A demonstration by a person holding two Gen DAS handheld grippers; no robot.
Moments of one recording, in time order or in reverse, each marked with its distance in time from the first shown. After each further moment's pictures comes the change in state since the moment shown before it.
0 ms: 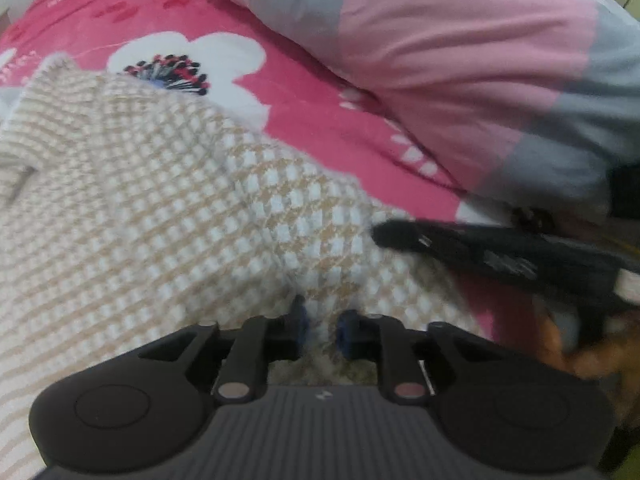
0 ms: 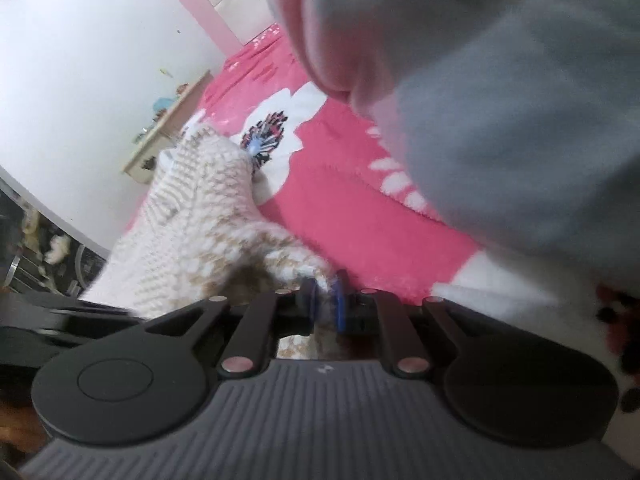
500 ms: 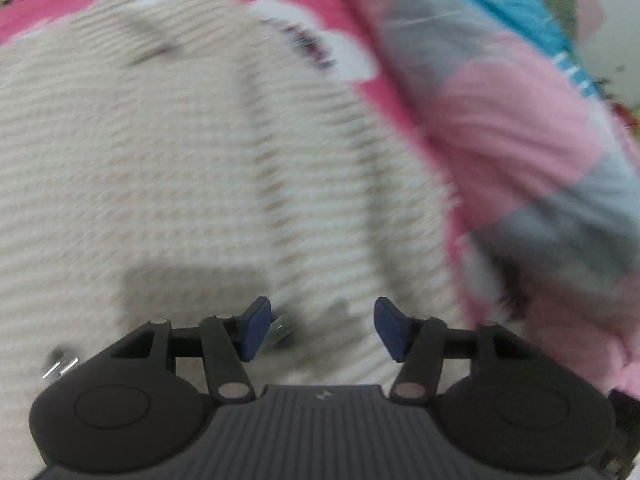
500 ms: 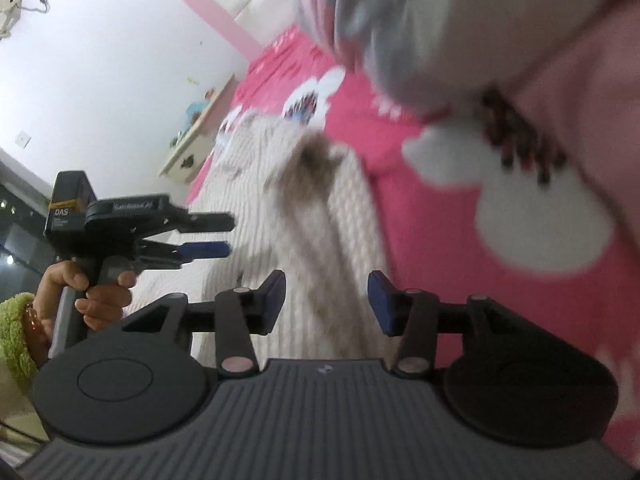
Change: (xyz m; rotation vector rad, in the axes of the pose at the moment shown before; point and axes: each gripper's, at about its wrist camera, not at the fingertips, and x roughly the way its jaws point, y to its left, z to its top) left arm -0.081 0.071 -0.088 -0.399 0.015 -0.048; right arm -0.124 0.006 -0.087 0.091 0.025 0.077
